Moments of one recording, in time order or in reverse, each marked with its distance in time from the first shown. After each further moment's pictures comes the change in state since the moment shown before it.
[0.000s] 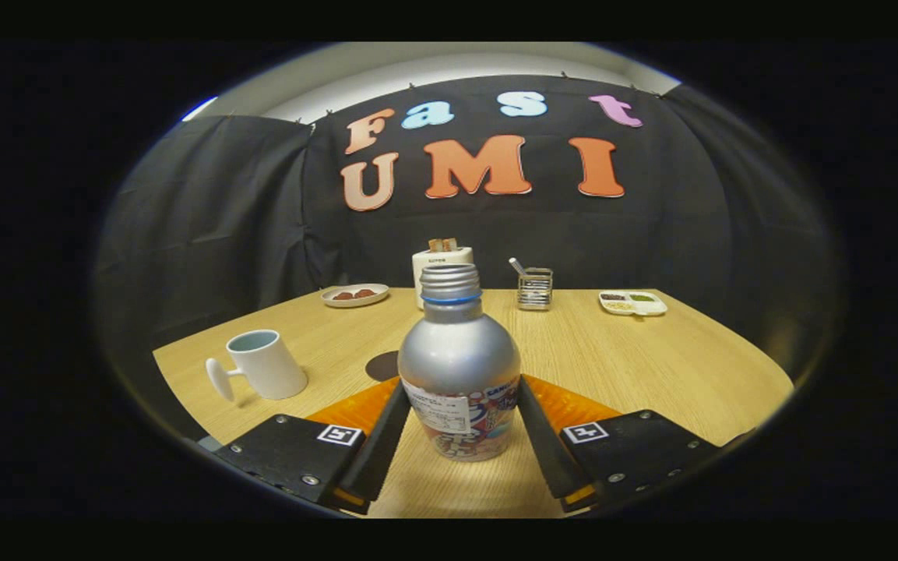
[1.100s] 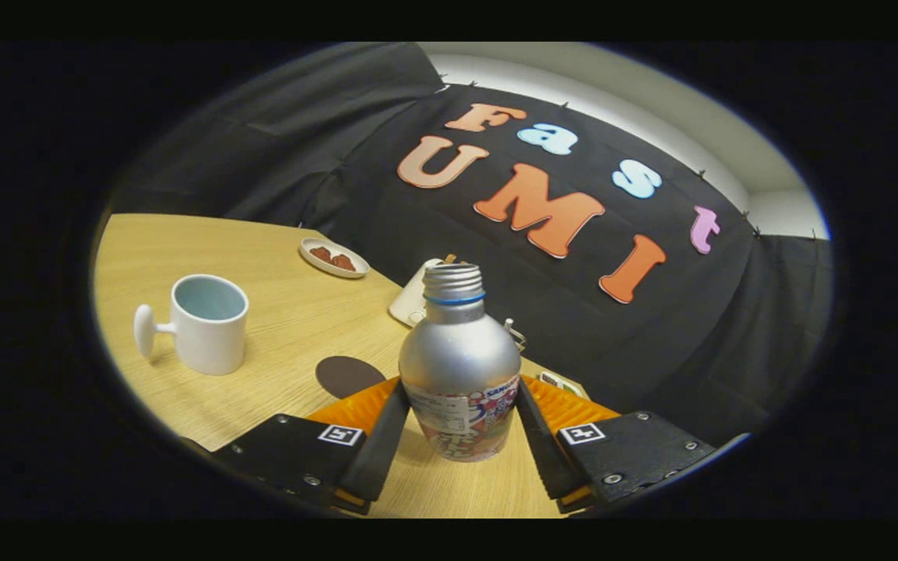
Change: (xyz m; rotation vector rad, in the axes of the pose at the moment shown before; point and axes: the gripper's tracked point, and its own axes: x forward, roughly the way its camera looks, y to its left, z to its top) arm 0.030 0.048 0.058 -0.655 -0.045 -0.220
